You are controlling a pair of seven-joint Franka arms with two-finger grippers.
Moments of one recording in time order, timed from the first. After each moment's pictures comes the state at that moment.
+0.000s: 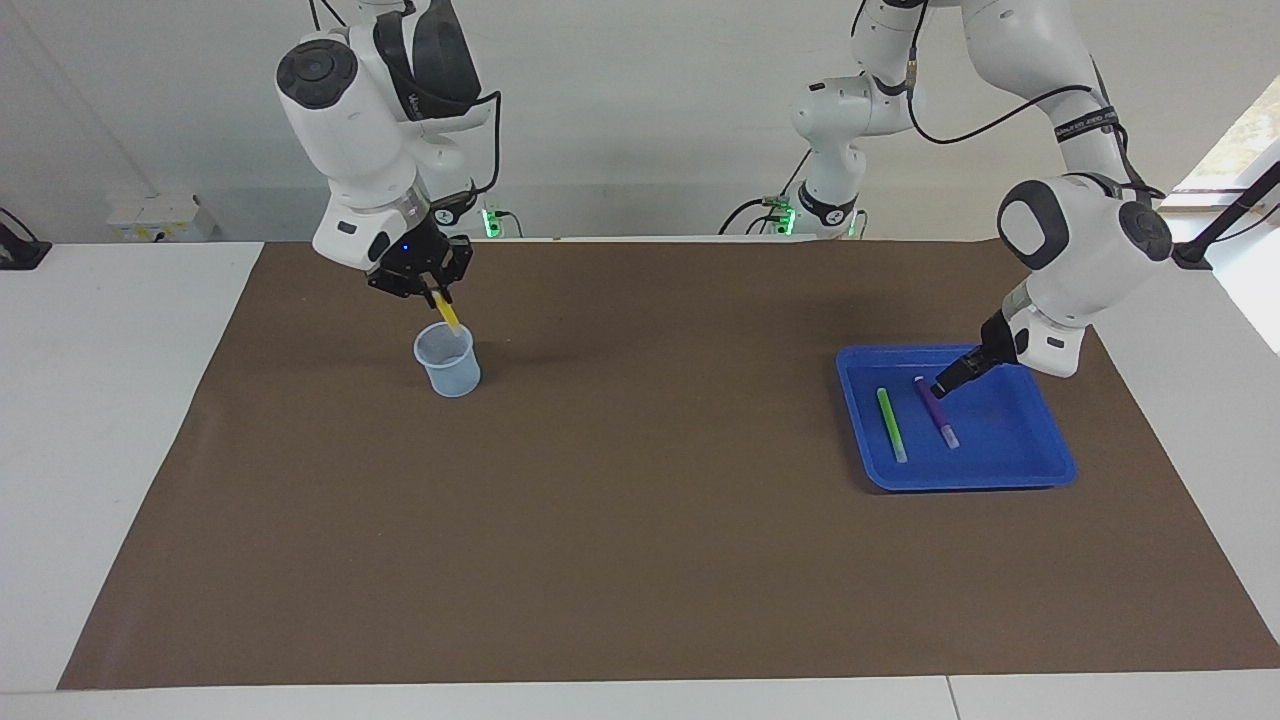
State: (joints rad) left arm 0.06 0.15 0.02 -2.01 -0.17 2.09 -0.18; right arm 0.13 -0.09 0.04 -1.92 0.06 1.74 -0.17
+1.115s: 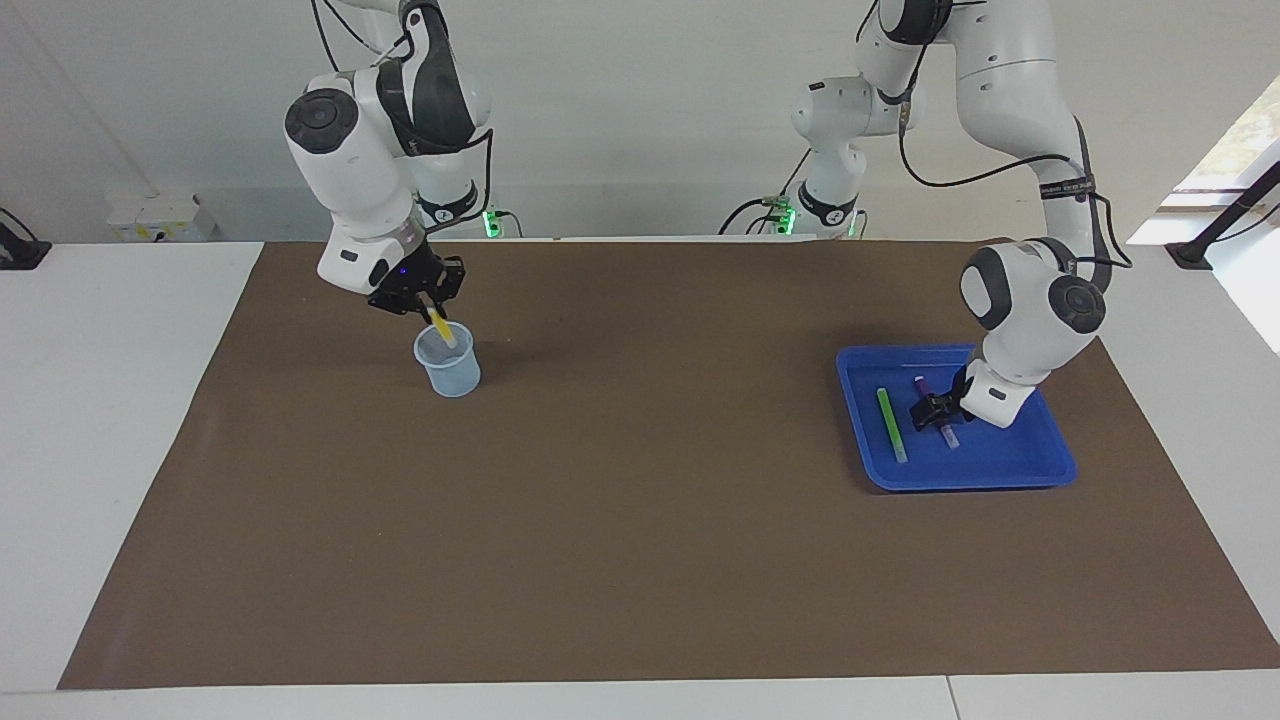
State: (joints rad) left arm 0.03 0.30 0.00 -2.01 -0.02 2.22 -0.03; right arm 0.10 -0.12 0.04 -2.08 0.06 1.85 -0.22
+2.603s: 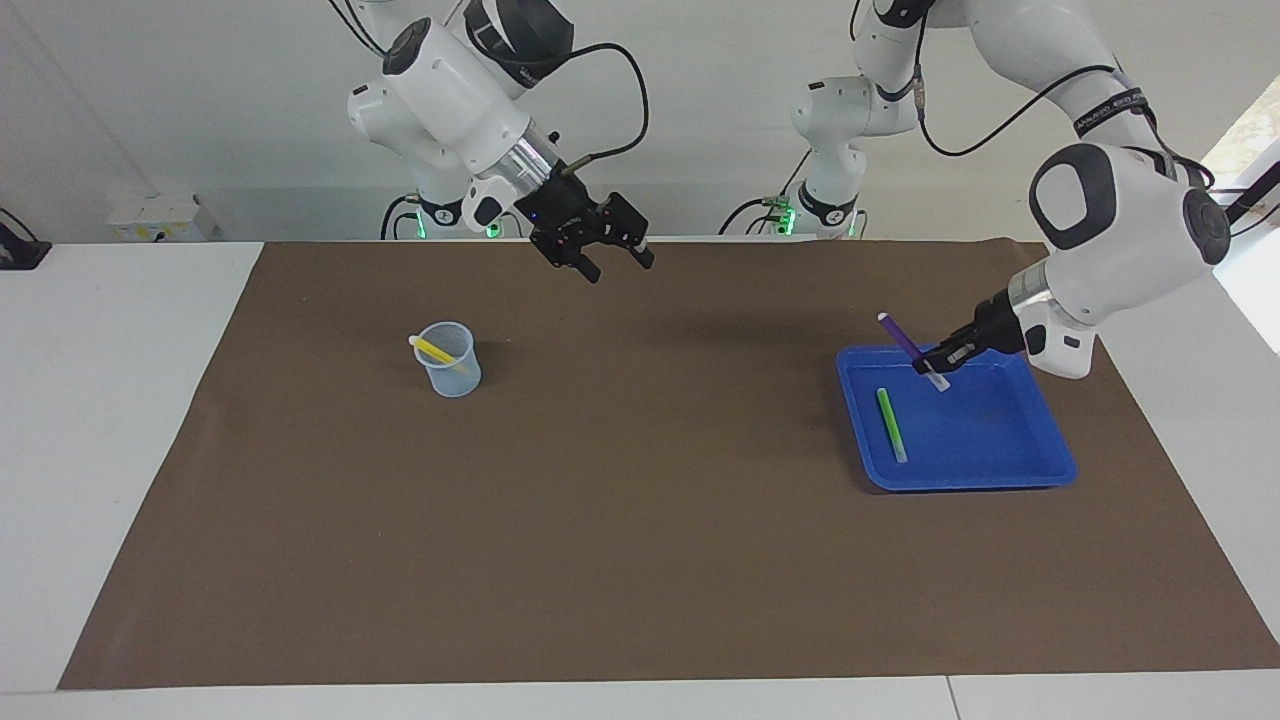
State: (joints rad) left arm -0.03 0.19 -0.01 -1.64 -0.38 1.61 -0.72; right arm 0.38 -0.12 0.07 -2.00 0.67 2.23 0.52
